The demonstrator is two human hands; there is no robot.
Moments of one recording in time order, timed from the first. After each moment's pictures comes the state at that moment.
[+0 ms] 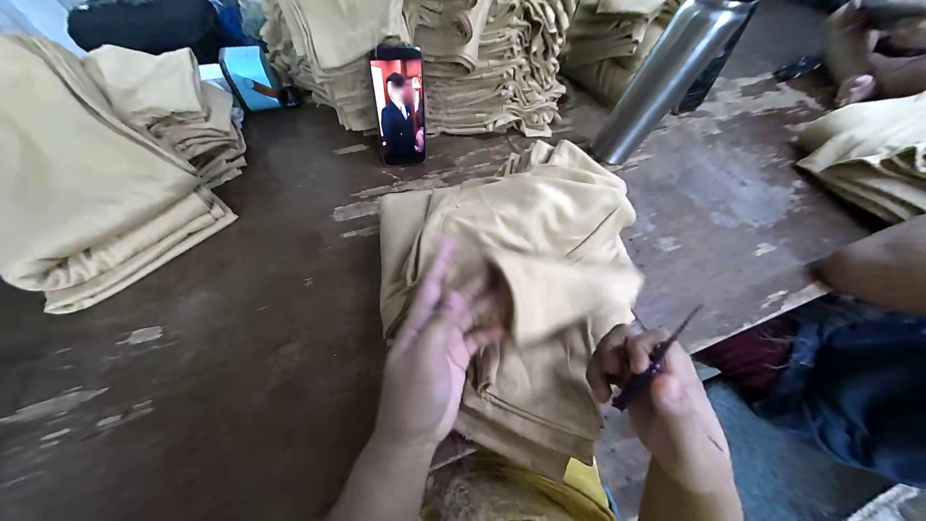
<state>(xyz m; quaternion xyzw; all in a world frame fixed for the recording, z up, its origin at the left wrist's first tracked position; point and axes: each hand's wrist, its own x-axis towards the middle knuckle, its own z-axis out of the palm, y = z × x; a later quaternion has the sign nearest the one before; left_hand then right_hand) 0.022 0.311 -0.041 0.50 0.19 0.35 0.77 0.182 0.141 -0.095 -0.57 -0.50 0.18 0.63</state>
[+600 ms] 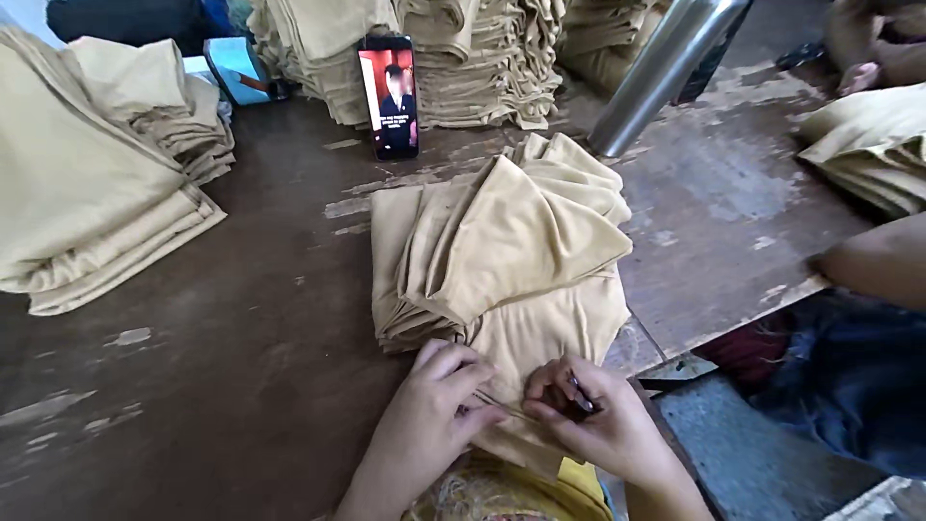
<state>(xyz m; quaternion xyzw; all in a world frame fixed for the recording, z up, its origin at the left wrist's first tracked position) -0.012 0.307 -0.100 0.90 0.12 0.28 0.32 0.169 0.147 -0.117 -0.64 -0.58 0.15 0.48</state>
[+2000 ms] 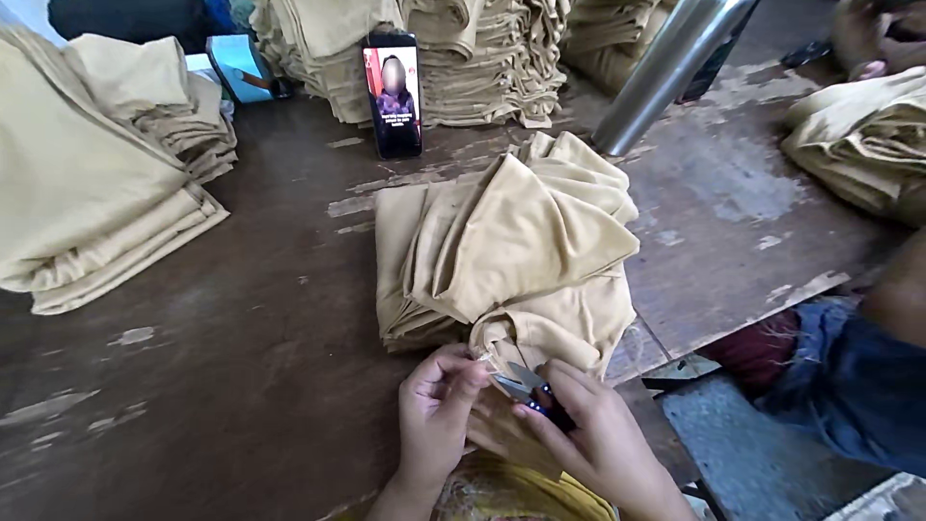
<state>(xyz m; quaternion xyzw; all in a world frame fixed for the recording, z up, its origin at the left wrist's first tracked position) 0.006 0.279 -0.118 0.52 0.17 0.46 0.70 0.144 0.153 -0.112 -0.72 -0.59 0.02 0.37</state>
